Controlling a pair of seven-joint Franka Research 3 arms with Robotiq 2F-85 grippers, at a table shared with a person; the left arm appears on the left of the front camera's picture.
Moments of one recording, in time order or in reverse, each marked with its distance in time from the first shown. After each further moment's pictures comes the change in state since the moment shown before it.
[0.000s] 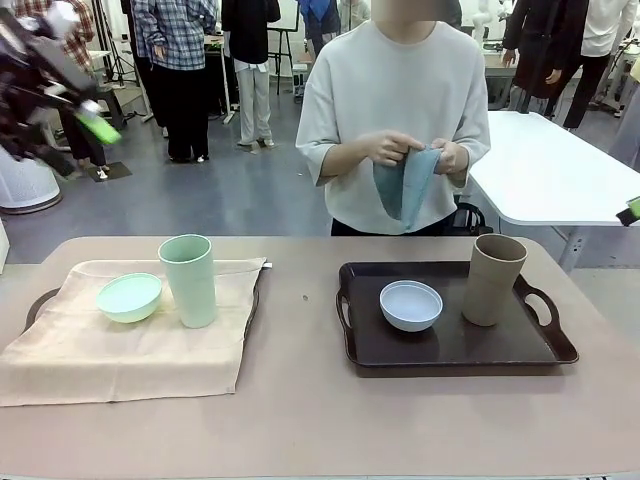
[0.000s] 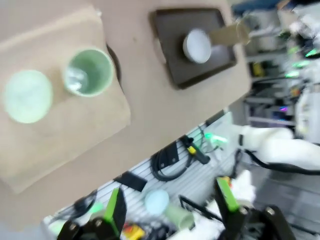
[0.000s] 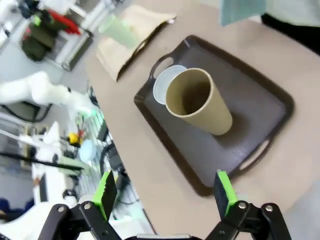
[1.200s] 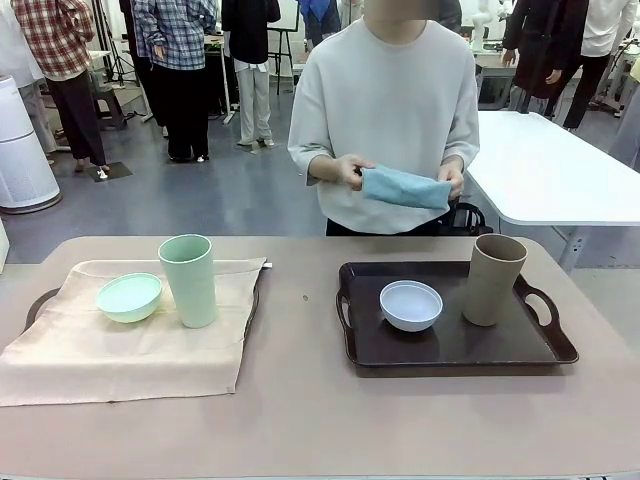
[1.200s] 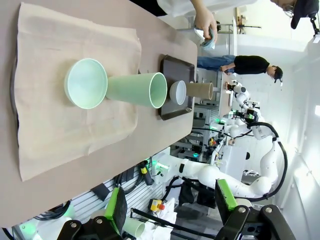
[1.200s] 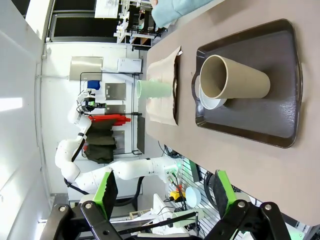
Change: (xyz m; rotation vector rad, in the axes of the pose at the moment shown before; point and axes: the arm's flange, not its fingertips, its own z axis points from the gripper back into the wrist) left arm -0.047 0.290 0.090 -0.456 -0.163 0.367; right arm -0.057 0.052 0.058 0.177 -0.265 -0.765
